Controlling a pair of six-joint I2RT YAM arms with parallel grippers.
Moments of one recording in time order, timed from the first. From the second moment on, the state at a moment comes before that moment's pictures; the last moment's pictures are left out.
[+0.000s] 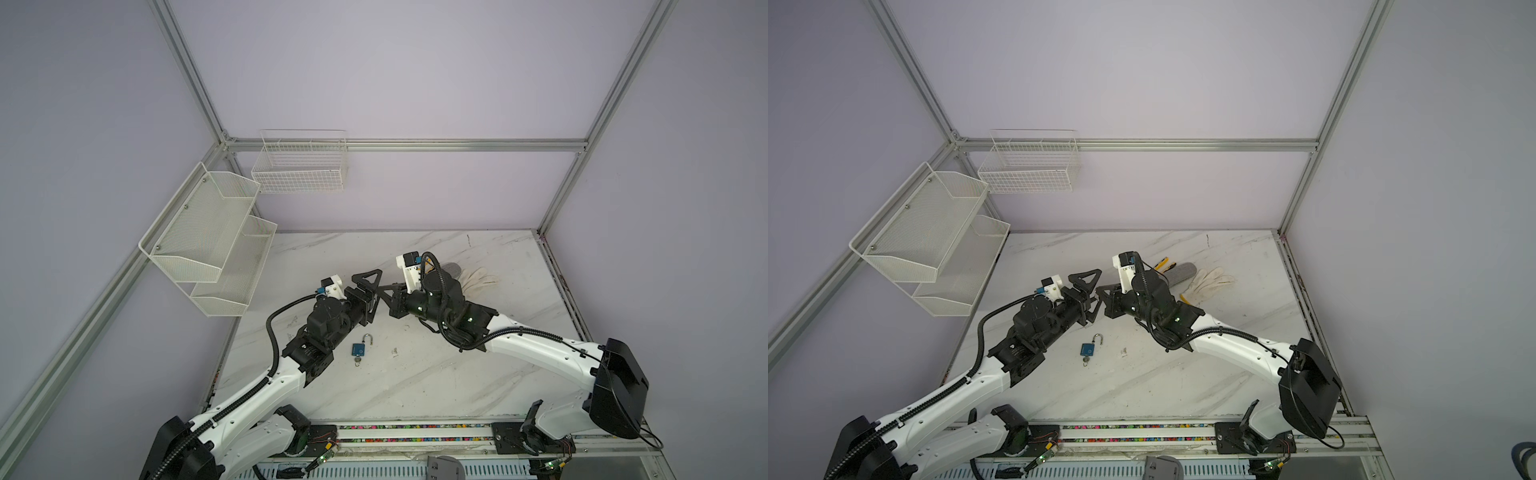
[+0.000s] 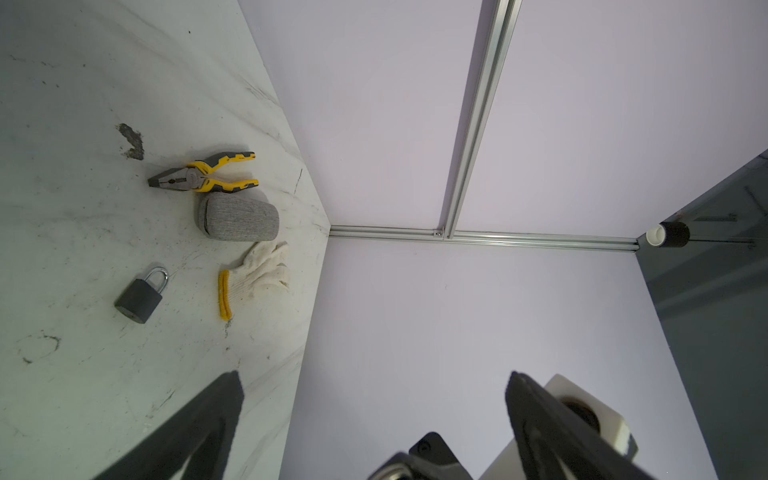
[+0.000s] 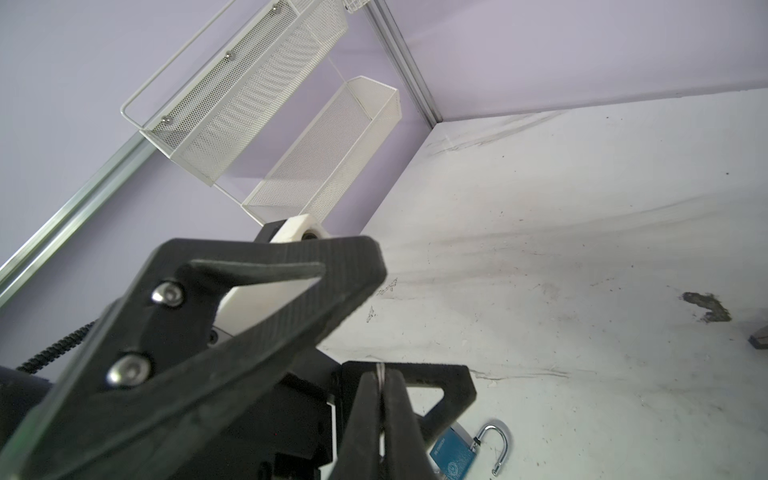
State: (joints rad) left arm -0.60 0.99 0.61 0.29 -0.03 -1.58; right arm 0.94 1.46 1.09 0.14 -0.09 0.63
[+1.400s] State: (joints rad) left arm -0.61 0.99 0.60 0.35 -0.09 -1.65; right arm 0.95 1.35 1.05 0.11 0.05 0.53
